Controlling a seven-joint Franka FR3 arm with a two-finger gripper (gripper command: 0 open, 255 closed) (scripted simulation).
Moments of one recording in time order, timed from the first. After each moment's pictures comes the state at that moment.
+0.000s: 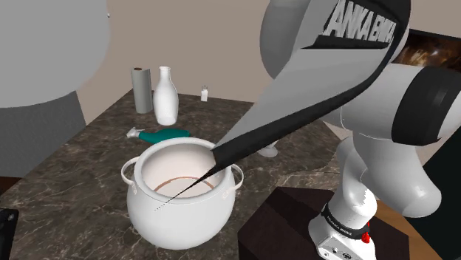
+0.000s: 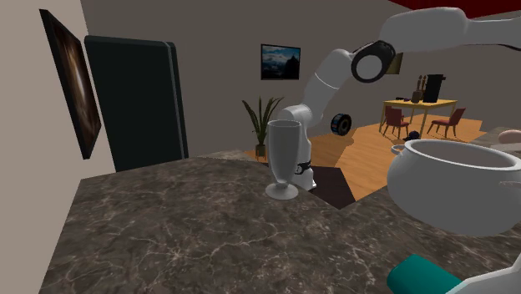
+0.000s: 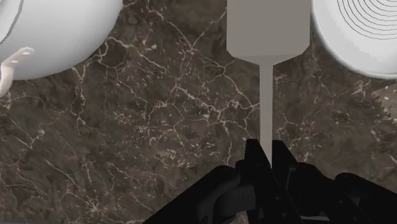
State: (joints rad) arm 0.95 0.61 0.37 -1.01 -0.24 1.64 0.52
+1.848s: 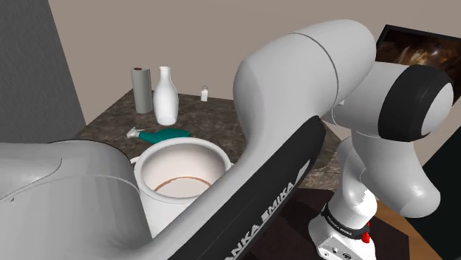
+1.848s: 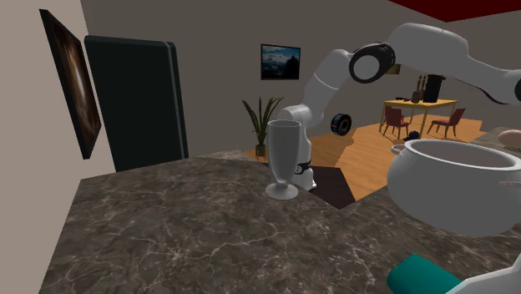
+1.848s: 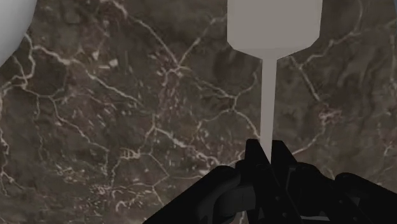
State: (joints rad) arm 0.90 0.61 0.36 -1.38 -0.26 2.02 0.56
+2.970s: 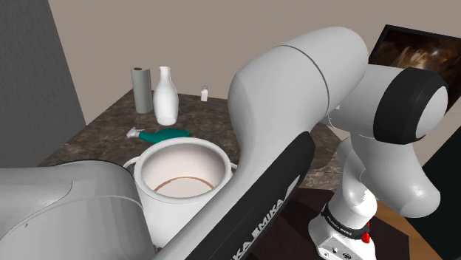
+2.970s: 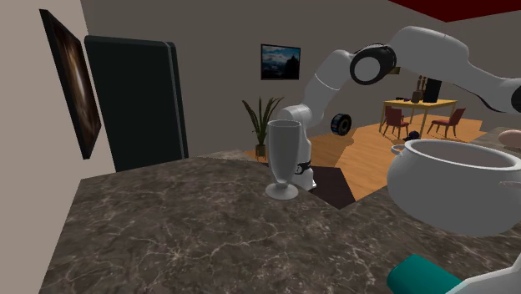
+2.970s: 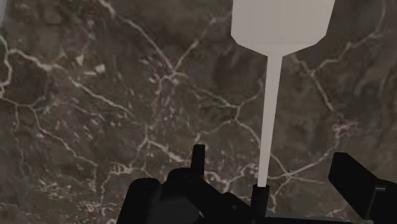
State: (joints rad) arm 0.91 0.63 0.35 -1.42 -0.27 2.06 0.57
